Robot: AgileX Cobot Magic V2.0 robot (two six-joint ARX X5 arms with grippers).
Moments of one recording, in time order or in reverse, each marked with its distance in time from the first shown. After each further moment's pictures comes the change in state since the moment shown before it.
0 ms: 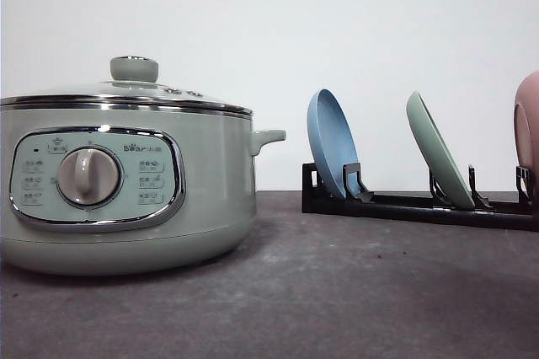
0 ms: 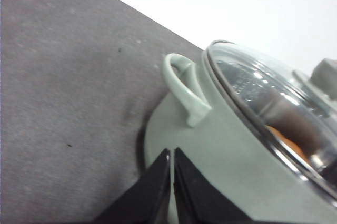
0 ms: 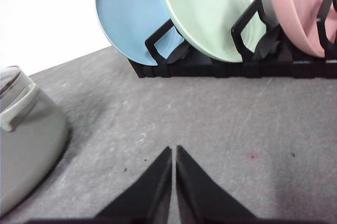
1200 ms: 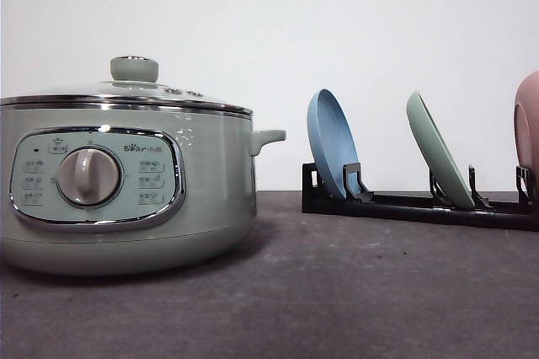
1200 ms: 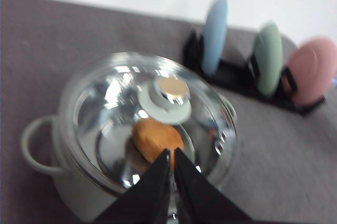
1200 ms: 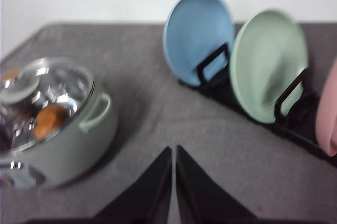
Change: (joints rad) left_arx -0.021 0.635 0.888 -0.562 0.348 0.409; right_arx 0.000 0.655 0.928 -0.547 -0.160 -0.365
